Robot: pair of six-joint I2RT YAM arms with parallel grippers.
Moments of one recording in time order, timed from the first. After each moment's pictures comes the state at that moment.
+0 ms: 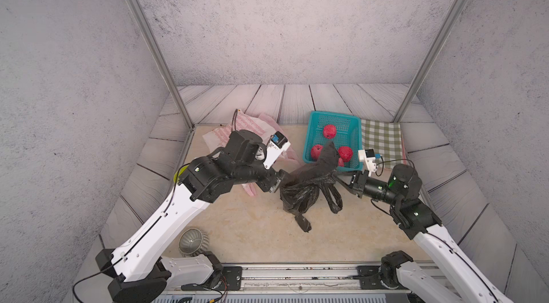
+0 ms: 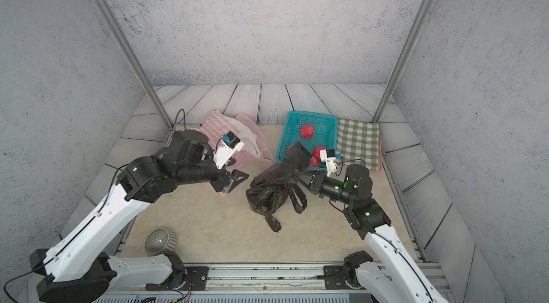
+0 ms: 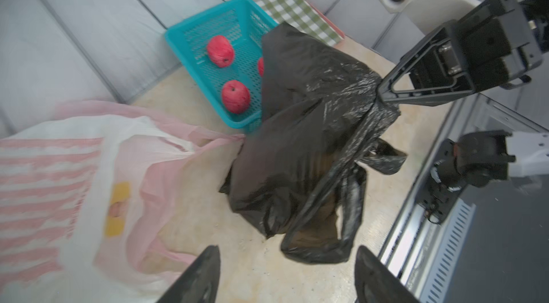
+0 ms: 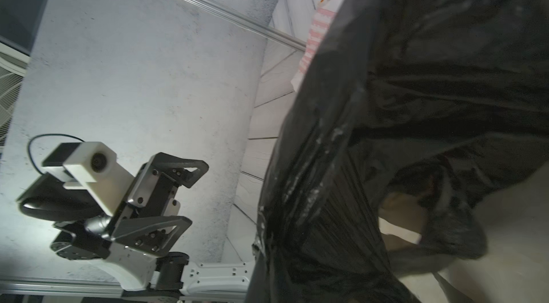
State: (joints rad) left arm -0.86 1.22 1.53 -1.00 0.15 0.05; right arm 0.34 0.72 0.62 -0.12 -0.74 1.07
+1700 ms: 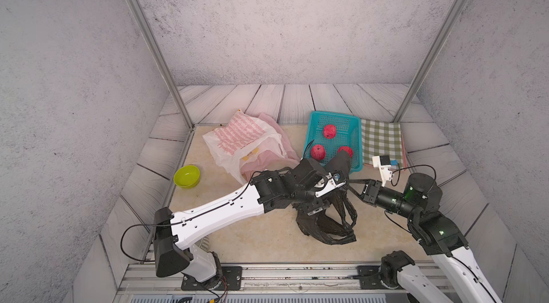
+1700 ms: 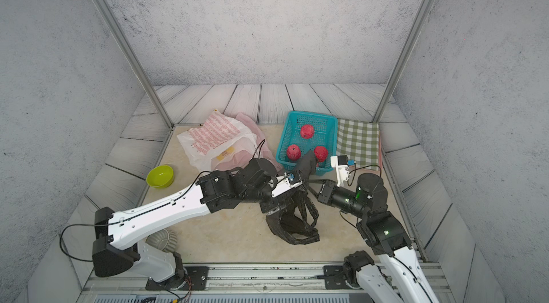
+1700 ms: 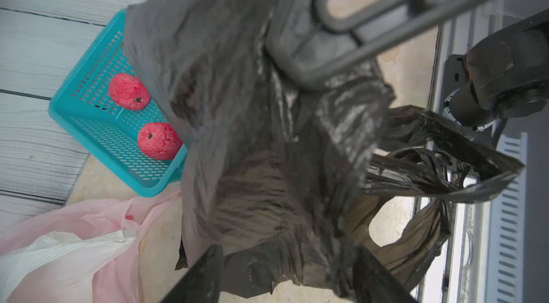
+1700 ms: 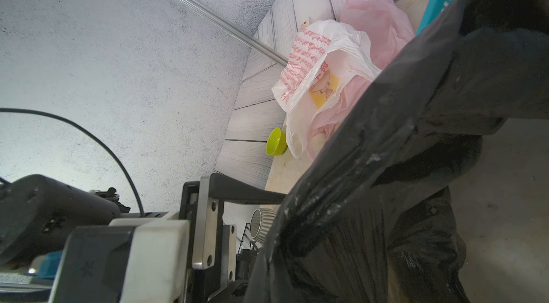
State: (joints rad) left arm -1.15 1.49 1.47 -0.74 -0.05 0.23; right arm 0.33 0.61 0.79 -0.44 -0.66 0.90
